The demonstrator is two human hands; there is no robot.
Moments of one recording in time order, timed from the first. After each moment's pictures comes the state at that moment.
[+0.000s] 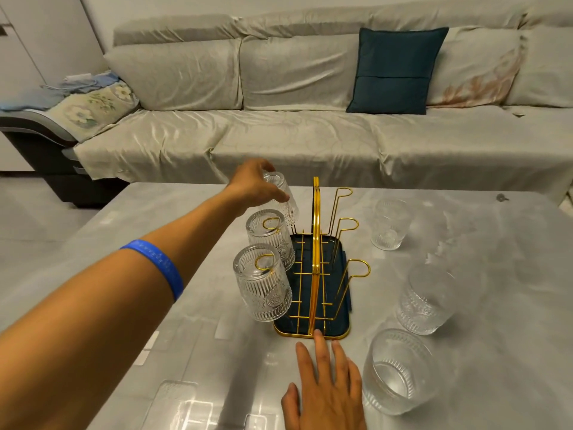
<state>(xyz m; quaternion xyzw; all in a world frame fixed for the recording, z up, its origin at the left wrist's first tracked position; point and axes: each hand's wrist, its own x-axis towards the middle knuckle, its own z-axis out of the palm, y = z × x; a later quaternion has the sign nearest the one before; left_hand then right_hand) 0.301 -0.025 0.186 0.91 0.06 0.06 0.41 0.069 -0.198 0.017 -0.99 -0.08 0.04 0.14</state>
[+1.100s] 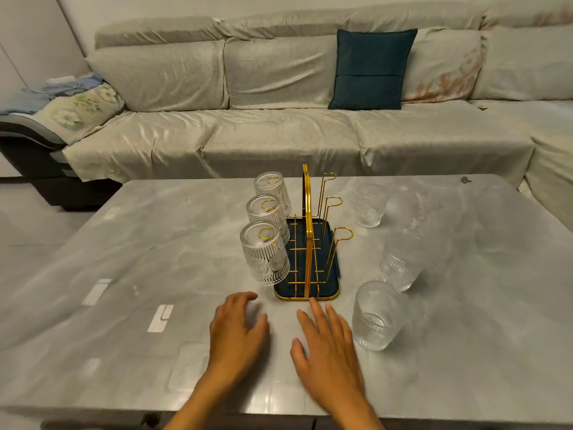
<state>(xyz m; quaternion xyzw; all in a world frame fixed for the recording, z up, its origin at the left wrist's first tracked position) 0.056 -0.034 0.020 0.92 0.11 0.08 0.37 0.047 -0.208 -0.001 -0.97 -0.12 -0.03 0.21</state>
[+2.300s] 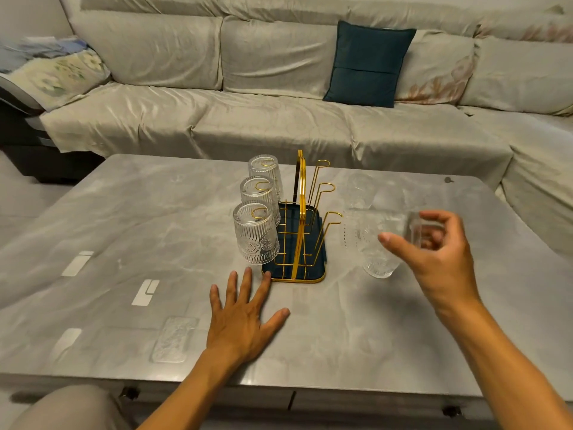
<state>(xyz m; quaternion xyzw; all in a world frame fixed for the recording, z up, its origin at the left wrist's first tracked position) 0.057 -0.053 -0.009 0.99 0.00 -0.01 0.10 0.082 -0.338 0.155 -0.81 0.02 -0.21 0.55</state>
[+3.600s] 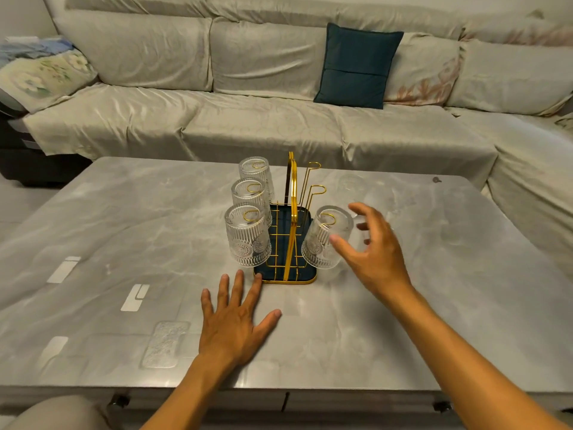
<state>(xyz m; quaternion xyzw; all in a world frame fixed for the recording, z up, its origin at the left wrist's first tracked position) 0.055 -0.055 -0.008 1.00 0.00 -0.01 0.09 0.123 -0.299 0.119 -0.88 -0.10 -0.21 0.40</state>
